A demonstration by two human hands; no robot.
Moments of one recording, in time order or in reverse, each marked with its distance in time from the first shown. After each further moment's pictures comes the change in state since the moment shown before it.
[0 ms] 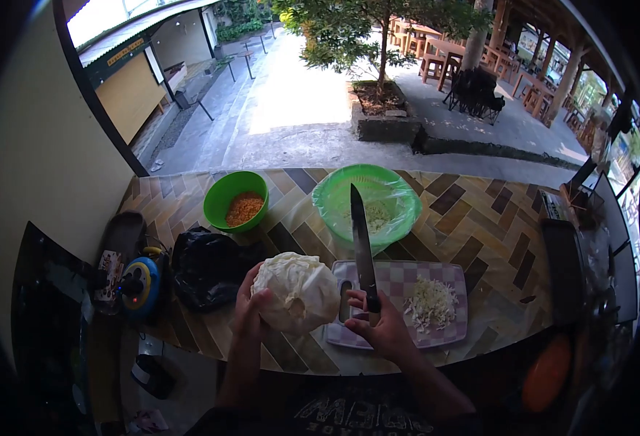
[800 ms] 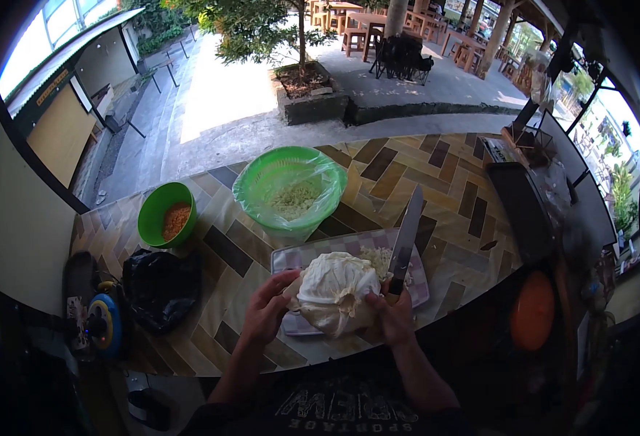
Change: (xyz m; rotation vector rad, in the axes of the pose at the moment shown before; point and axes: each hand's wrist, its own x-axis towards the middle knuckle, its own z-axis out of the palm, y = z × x) left_hand 0.002 -0.074 0.054 0.129 -0.364 -0.376; right_hand -0.065 0.041 -0.064 0.338 0.610 0.039
